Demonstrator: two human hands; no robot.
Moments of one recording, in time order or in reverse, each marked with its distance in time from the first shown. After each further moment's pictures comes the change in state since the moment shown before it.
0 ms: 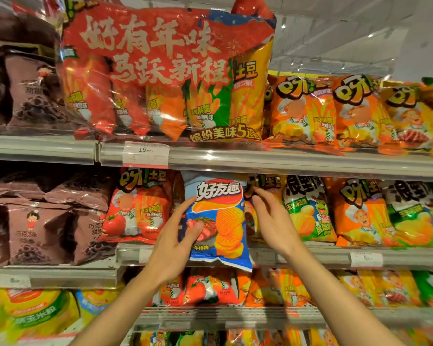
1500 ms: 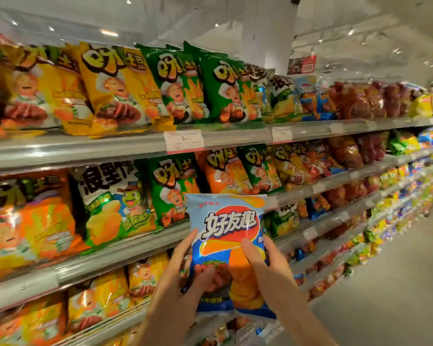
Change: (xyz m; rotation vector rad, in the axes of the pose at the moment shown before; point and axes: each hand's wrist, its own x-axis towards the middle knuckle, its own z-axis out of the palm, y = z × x) left_hand -0.050 0.194 0.655 -0.425 -0.414 -0.062; right_hand -0.160 0.330 -0.540 0.352 0.318 0.599
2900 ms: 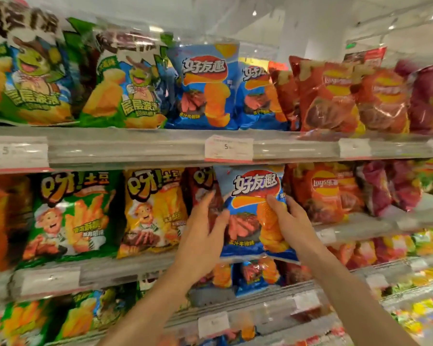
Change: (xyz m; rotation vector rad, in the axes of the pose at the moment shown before) left_hand 0.435 -0.102 0.527 0.458 0.277 -0.024; right_hand 0.521 -0.001 -0.493 -0.083 -0.106 -0.138
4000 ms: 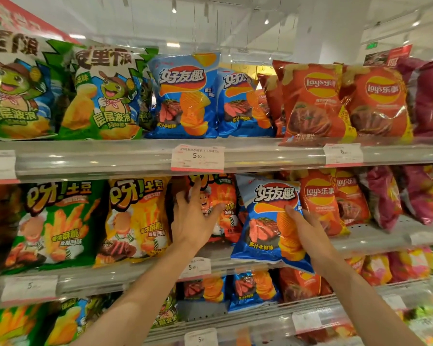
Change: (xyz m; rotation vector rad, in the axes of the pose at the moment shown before) left_hand 0.076 -0.009 0.045 0.470 0.212 -0.078; right_hand 0.058 0.041 -0.071 0.203 -0.003 0.096
